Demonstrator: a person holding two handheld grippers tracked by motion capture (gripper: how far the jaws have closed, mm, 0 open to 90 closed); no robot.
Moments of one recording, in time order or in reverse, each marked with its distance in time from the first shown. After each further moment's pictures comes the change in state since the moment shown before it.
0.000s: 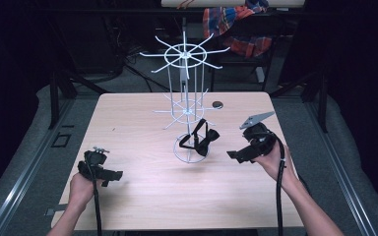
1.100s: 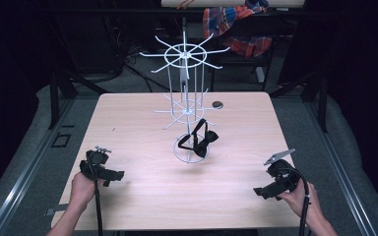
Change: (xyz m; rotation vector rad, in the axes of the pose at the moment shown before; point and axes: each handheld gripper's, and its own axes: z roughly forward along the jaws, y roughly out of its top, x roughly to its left) left arm -0.004 0.003 0.001 -0.001 -0.011 0.021; right arm 0.000 -0.120 0.004 0.246 -0.003 0.170
